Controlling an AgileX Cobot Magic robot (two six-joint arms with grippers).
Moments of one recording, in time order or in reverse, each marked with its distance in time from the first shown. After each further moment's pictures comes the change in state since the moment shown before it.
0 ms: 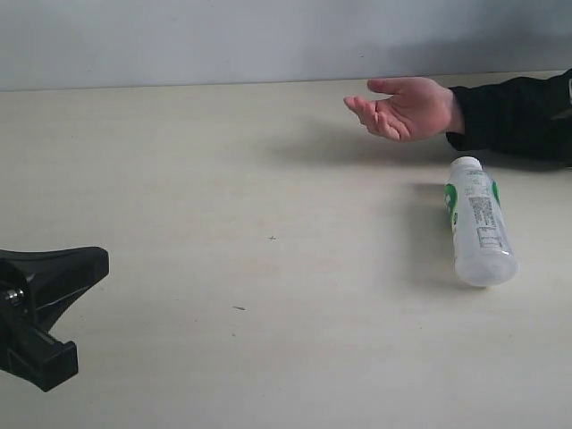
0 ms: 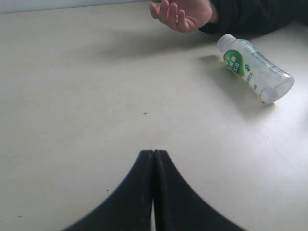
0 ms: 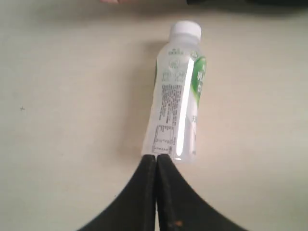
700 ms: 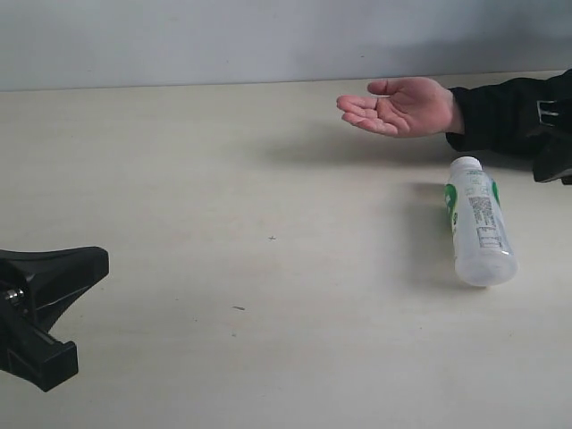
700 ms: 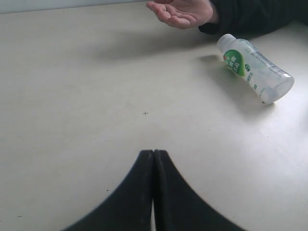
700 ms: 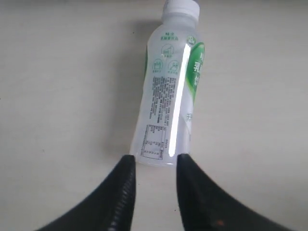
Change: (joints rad) left arm 0.000 0.000 0.000 0.000 0.002 0.000; right arm 0.000 0.115 -0.012 -0.007 -0.025 -0.035
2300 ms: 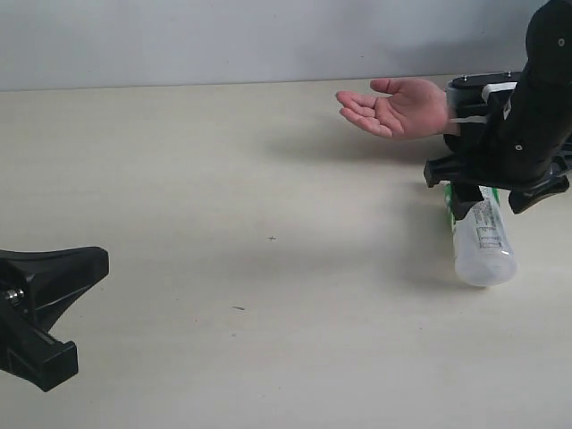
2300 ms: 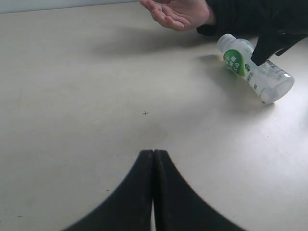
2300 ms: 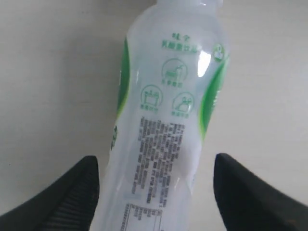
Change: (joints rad) left arm 0.000 0.000 0.000 0.000 0.000 0.000; right arm 0.202 0.499 -0.210 -0.345 -0.014 0.306
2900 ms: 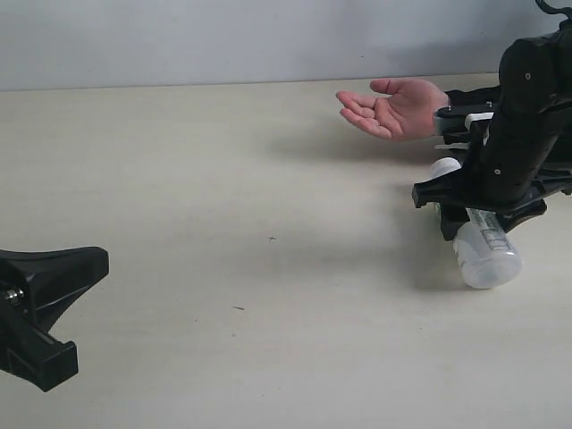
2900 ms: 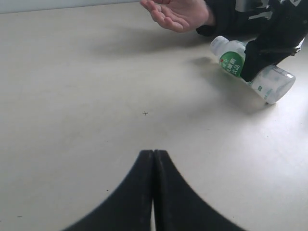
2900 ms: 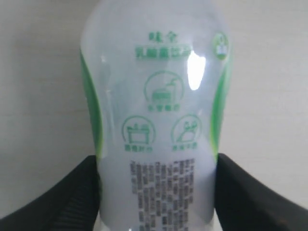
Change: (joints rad) left arm 0.000 0.000 0.000 0.000 0.000 0.000; right arm 0.000 0.110 -0.002 0.014 -0.049 0.008
